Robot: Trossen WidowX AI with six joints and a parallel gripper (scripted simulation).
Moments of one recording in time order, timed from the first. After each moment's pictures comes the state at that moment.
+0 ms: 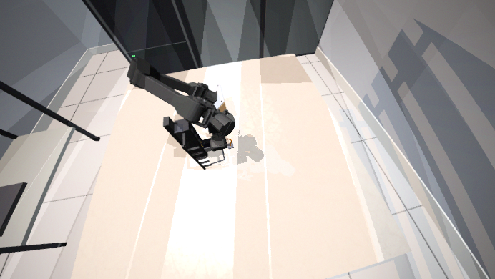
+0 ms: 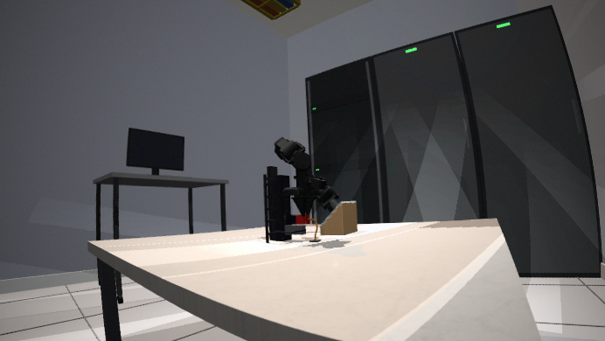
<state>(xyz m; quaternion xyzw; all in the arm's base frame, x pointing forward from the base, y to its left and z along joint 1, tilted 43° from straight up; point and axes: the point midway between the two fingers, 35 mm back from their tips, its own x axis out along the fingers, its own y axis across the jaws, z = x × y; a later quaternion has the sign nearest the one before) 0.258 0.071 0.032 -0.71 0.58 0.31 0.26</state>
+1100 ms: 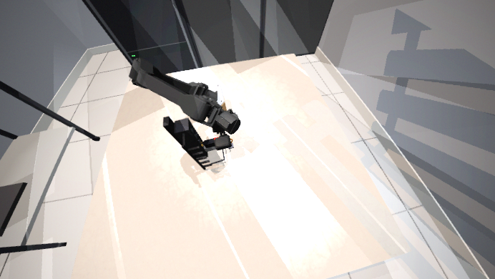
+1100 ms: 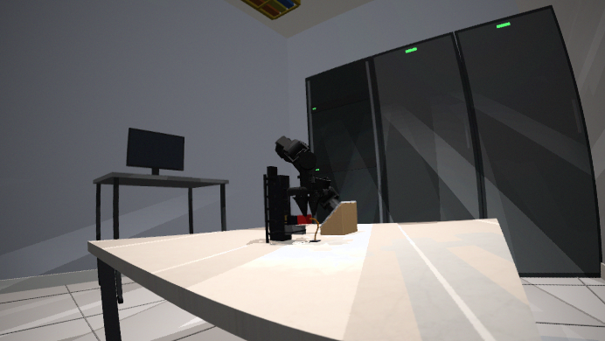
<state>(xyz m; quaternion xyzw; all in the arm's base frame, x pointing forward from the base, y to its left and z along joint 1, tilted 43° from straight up) 0.256 0.083 0.020 -0.71 0.58 0.31 0.26</state>
